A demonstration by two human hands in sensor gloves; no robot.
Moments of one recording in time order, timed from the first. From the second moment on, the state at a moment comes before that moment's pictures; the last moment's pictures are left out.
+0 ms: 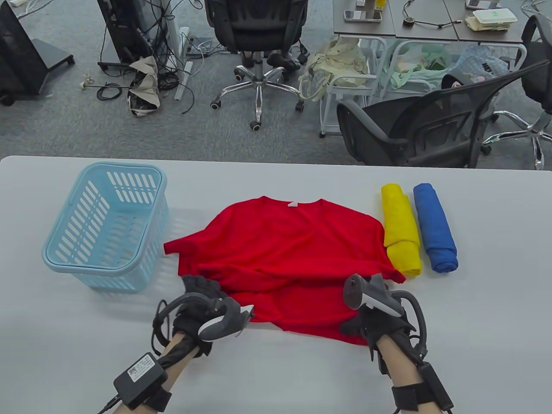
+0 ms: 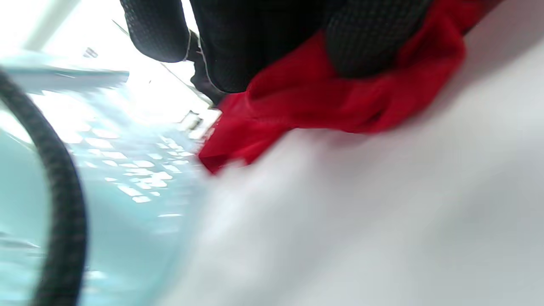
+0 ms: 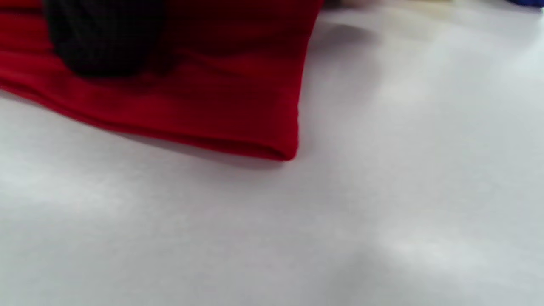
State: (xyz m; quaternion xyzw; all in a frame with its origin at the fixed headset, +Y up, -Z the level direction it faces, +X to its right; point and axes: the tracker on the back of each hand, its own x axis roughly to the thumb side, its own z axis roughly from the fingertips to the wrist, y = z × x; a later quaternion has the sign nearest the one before) left_hand -0.163 -0.751 -0.294 -0.05 -0.08 -0.46 0.88; right_hand 0.182 -0.754 -0.303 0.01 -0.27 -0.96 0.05
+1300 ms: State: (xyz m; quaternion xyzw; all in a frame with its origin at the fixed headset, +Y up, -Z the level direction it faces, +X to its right) left_hand -0.194 -0.760 -0.301 -0.25 -0.15 -0.16 0.94; right_hand 0.191 -0.764 -0.306 -0.01 -0.30 -0.95 0.00
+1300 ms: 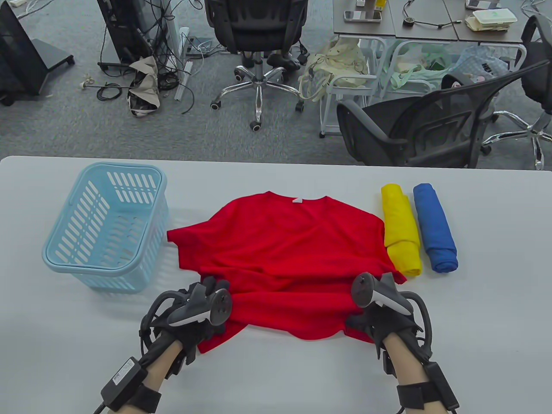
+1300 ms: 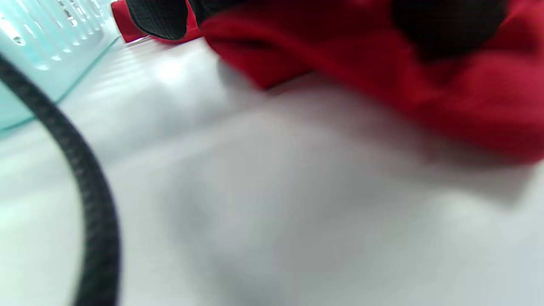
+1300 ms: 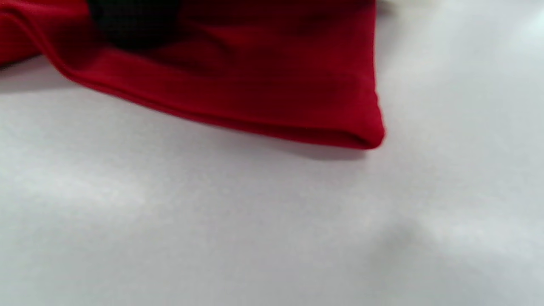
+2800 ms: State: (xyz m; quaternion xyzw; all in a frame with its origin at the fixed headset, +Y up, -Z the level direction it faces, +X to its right) left_hand -0.186 -0.758 -0.293 -0.25 -0.19 -0.08 0.95; right_hand 0.157 -0.759 -0.289 -0.05 -0.29 -0.95 0.06
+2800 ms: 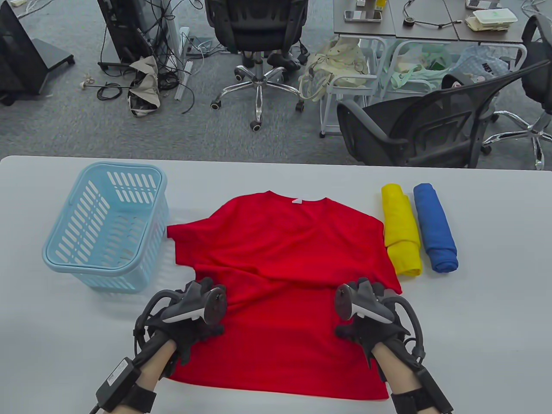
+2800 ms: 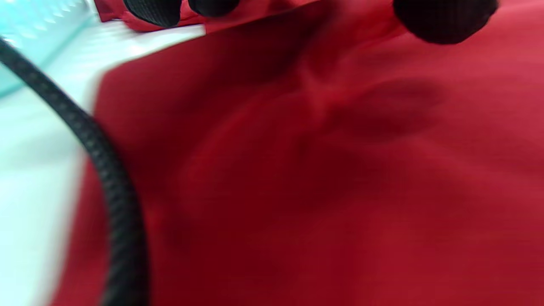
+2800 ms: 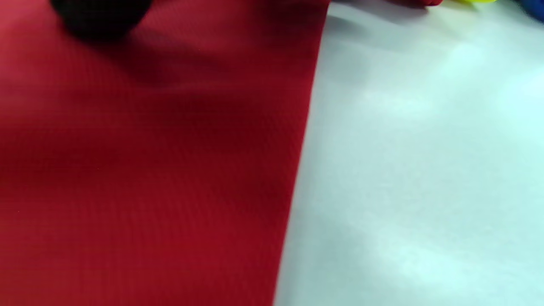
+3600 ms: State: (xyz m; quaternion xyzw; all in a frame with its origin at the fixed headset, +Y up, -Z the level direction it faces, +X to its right) left_hand -0.168 -0.781 -0.288 -0.30 -0.20 -0.14 0.92; right_hand 0.095 -0.757 -0.420 -0.07 -0.33 -0.94 -0.04
